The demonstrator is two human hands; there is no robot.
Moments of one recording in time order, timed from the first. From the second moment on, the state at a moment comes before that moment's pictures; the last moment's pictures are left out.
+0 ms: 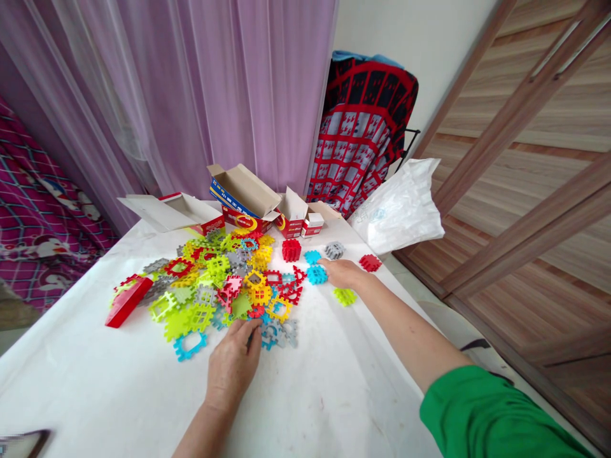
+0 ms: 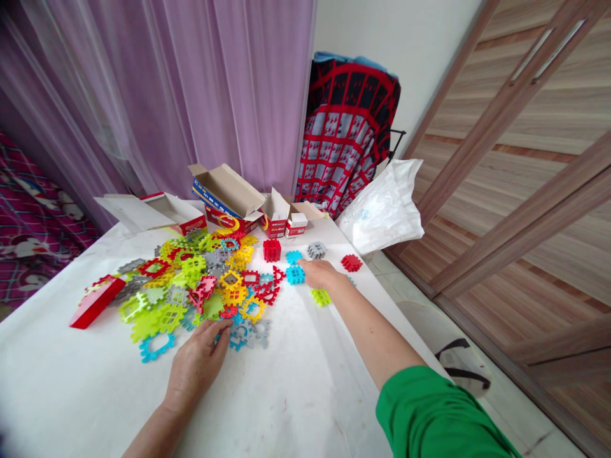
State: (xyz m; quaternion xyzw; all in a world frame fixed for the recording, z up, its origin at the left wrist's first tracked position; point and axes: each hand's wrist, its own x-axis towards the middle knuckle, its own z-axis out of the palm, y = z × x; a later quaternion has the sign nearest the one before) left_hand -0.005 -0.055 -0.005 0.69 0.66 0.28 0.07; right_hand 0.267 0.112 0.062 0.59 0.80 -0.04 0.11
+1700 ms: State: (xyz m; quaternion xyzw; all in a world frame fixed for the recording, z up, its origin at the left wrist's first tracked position) left_hand -0.012 -0.052 -0.009 0.68 0.63 0.35 0.11; right_hand 0.210 0.044 -0.001 0.75 0.63 -0.07 -0.19
